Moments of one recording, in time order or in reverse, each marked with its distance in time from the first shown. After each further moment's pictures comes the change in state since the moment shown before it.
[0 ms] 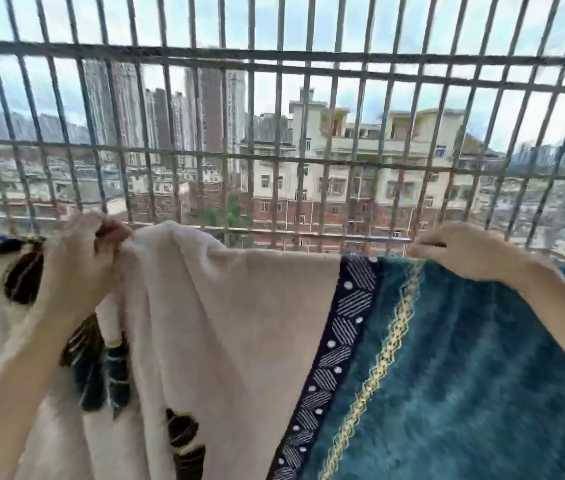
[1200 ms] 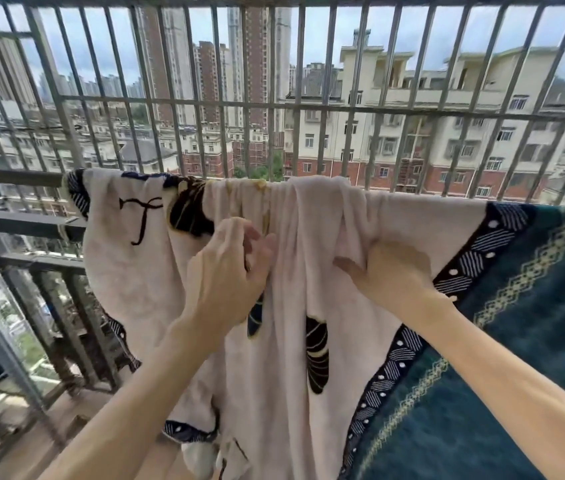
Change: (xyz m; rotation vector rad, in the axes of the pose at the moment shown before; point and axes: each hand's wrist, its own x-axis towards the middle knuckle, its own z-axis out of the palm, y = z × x) left_hand -0.087 -0.028 -0.039 -0.089 -0.132 0.081; right_hand 0.001 -0.257 0.153 -0.160 0.168 0.062
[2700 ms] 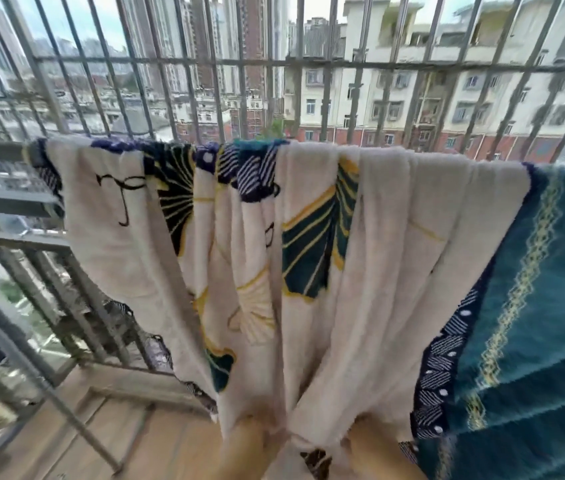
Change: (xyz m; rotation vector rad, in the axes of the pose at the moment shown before) left_hand -0.245 -0.082 0.102 0.127 -1.019 -0.533; right_hand -0.163 -0.009 0.242 0.050 -0.803 -0.144
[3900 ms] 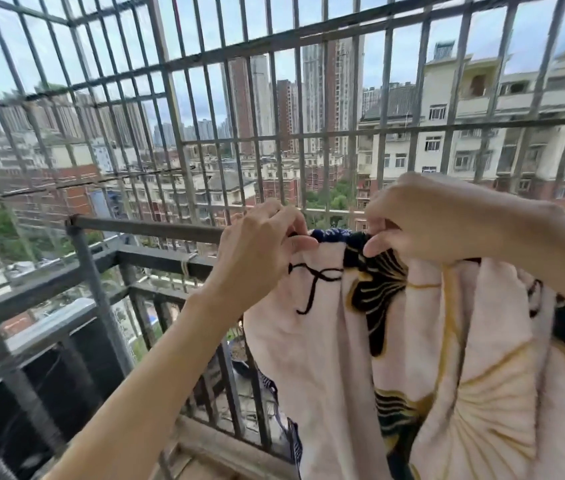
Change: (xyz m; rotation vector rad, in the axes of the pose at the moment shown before) left_hand 0.032 -0.022 -0.431 0.267 0.965 0.500; right_hand -0.003 -0.199 -0.447 -0.235 0.687 -0.633
